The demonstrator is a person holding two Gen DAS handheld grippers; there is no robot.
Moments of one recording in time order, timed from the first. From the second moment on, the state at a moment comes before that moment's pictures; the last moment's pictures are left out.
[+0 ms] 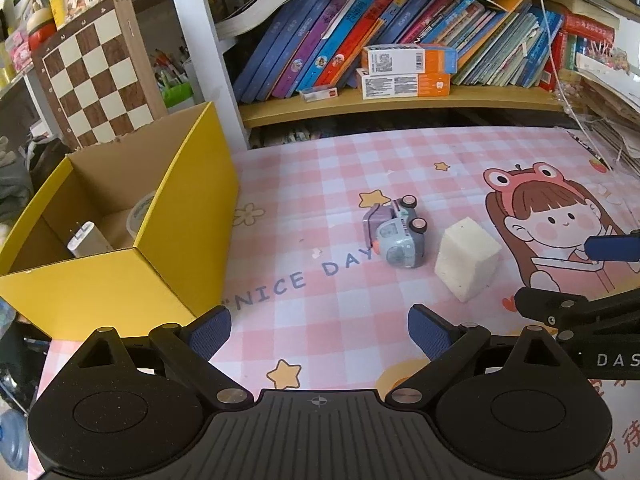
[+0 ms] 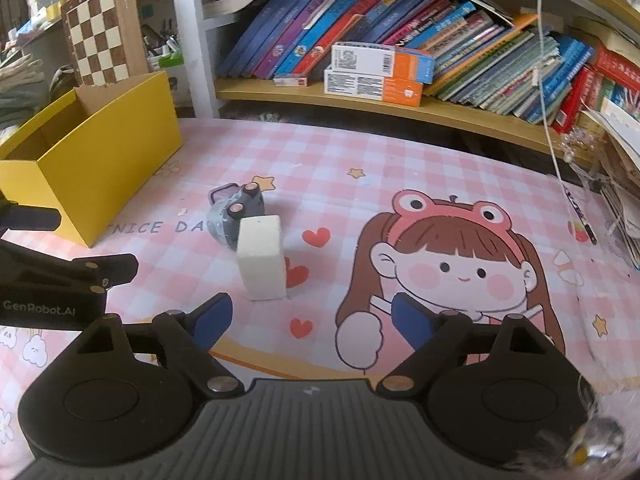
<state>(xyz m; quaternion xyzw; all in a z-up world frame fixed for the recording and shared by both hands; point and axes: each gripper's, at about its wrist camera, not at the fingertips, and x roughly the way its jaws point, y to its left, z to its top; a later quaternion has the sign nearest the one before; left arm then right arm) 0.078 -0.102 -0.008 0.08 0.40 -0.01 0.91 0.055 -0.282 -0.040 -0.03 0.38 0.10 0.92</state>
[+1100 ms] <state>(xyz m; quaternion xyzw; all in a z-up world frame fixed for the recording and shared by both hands) 0.104 -0.098 -0.019 0.09 0.41 0.00 0.91 0.104 -0.253 -0.069 -0.06 0.40 0.16 0.90</state>
